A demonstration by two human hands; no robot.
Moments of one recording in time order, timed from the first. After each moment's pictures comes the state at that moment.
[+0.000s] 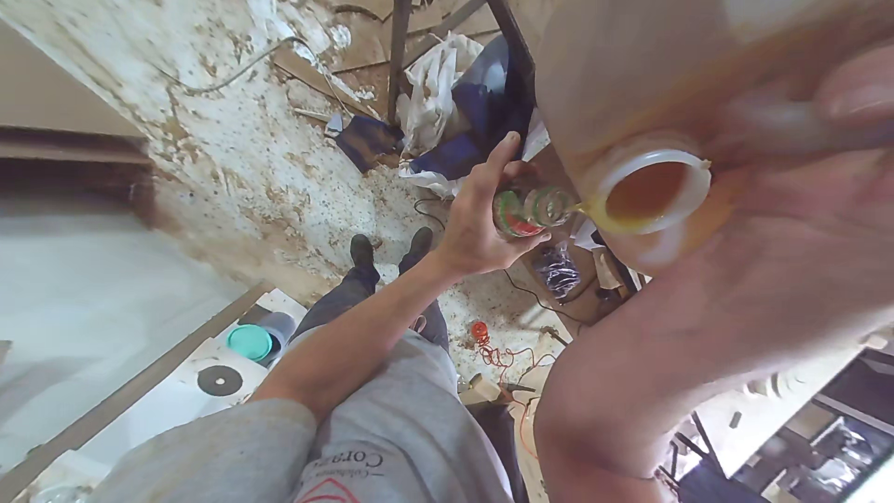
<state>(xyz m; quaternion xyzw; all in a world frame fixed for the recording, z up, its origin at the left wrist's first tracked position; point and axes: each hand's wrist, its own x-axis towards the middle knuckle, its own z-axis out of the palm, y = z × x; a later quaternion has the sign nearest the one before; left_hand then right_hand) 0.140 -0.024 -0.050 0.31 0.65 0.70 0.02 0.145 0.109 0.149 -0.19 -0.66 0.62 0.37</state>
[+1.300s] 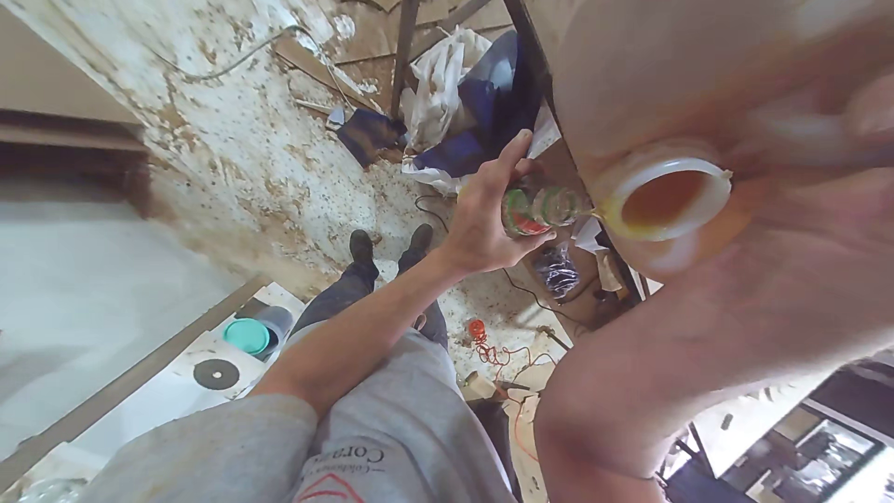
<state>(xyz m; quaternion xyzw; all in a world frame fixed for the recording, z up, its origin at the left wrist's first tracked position) 0.136 -0.025 -0.053 0.31 0.65 0.69 0.02 0.154 0.104 0.139 -0.18 -0.69 0.58 0.38</state>
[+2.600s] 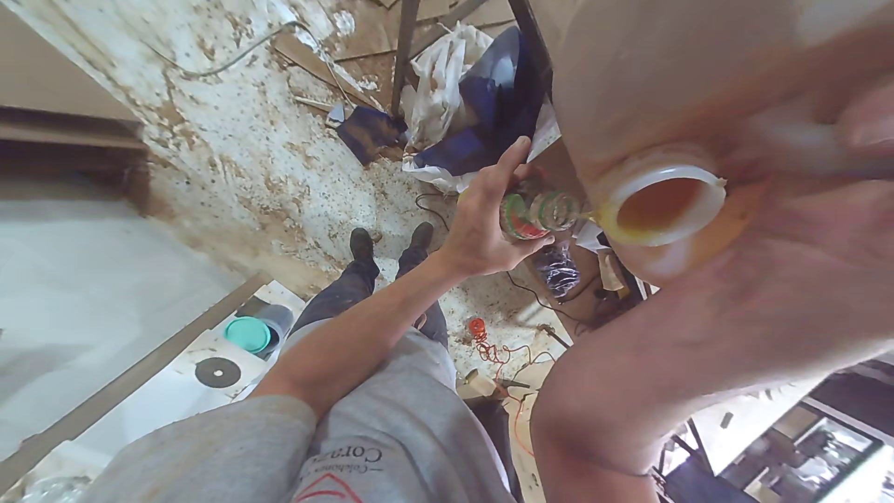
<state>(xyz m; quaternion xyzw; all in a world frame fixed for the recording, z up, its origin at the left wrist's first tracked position) 0.140 -0.029 -0.056 0.31 0.65 0.69 0.03 0.157 0.101 0.136 -0.18 -0.69 0.58 0.40</state>
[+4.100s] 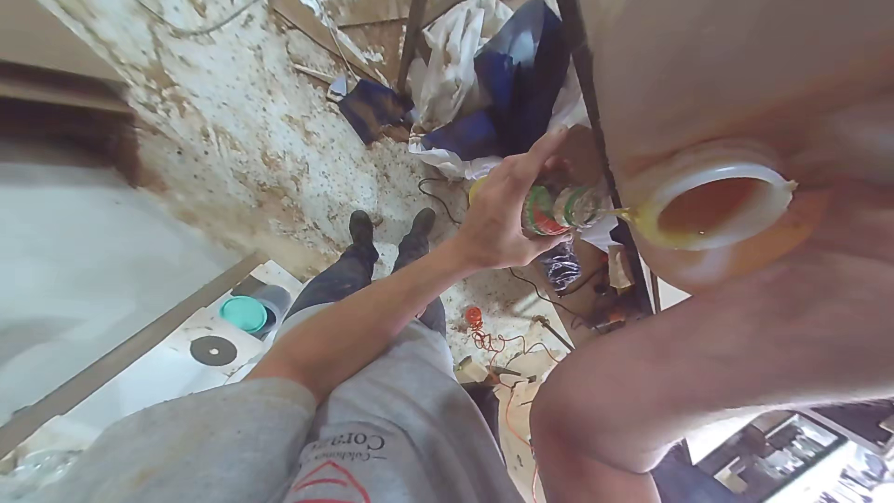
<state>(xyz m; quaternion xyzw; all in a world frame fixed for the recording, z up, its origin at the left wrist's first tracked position) 0.144 -0.031 -0.060 0.31 0.66 0.69 0.06 0.189 0.117 0.114 -0.19 -0.69 0.60 0.36</state>
